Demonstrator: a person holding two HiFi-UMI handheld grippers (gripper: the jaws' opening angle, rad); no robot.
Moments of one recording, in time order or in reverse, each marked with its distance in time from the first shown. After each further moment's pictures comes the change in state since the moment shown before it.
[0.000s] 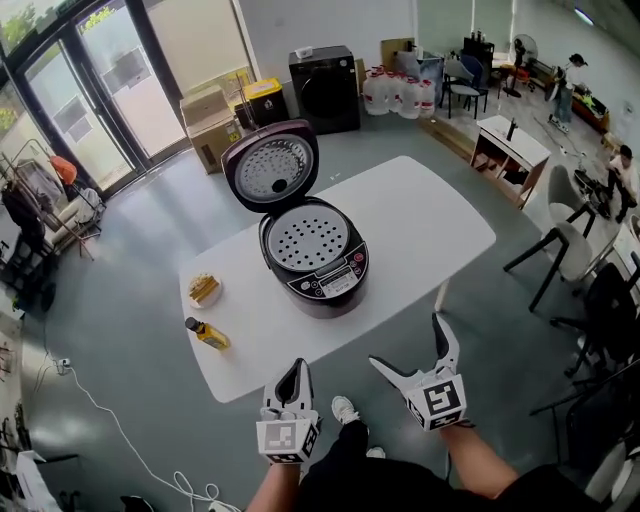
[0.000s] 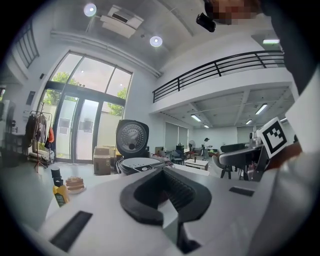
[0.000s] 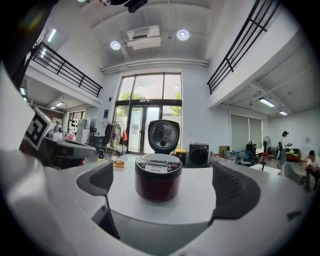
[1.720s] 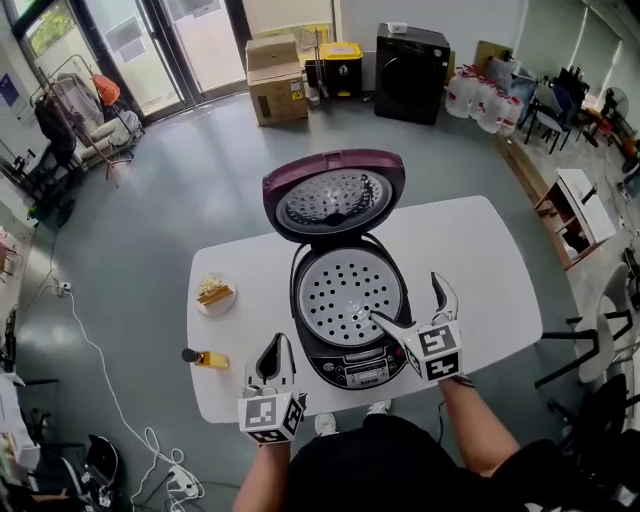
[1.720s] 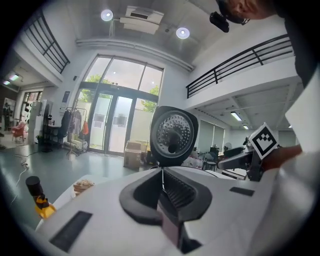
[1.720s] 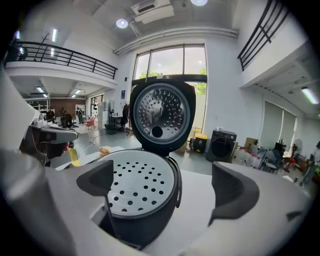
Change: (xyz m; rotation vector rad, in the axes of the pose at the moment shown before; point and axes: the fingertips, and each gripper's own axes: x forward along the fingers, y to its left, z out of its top) left arm 0.186 0.173 0.025 -0.160 0.022 0.384; right arm 0.347 -0.083 0.005 -0.103 0.254 0.286
